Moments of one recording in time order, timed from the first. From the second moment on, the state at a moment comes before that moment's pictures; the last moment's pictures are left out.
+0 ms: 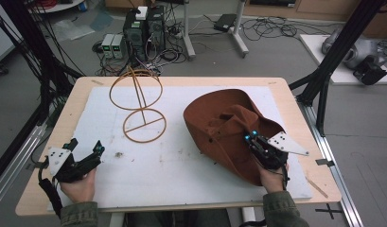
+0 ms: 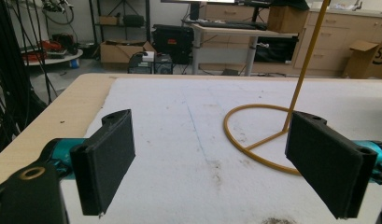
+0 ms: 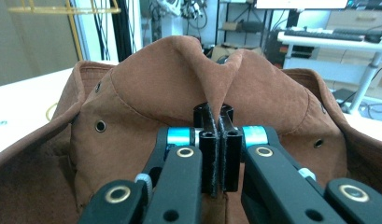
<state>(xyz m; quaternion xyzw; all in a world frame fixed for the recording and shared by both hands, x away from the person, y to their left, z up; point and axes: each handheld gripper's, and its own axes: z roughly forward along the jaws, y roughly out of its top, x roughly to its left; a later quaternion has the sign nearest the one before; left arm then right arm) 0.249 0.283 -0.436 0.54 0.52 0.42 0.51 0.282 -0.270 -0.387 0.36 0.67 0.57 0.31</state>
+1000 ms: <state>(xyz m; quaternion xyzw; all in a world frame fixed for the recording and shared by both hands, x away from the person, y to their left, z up) 0.248 0.284 -0.435 0.54 0.51 0.42 0.52 0.293 -0.253 -0.347 0.33 0.62 0.64 0.33</state>
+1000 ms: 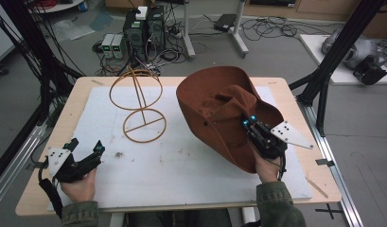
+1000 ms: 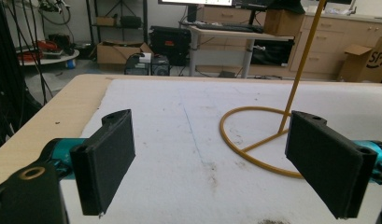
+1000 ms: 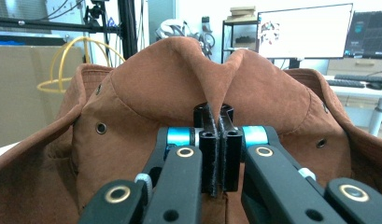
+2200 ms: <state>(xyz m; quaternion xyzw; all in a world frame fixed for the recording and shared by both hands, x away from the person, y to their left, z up) 0.248 0.275 -0.435 0.56 0.49 0.41 0.53 0.343 -0.178 -0.282 0.30 0.61 0.67 0.30</state>
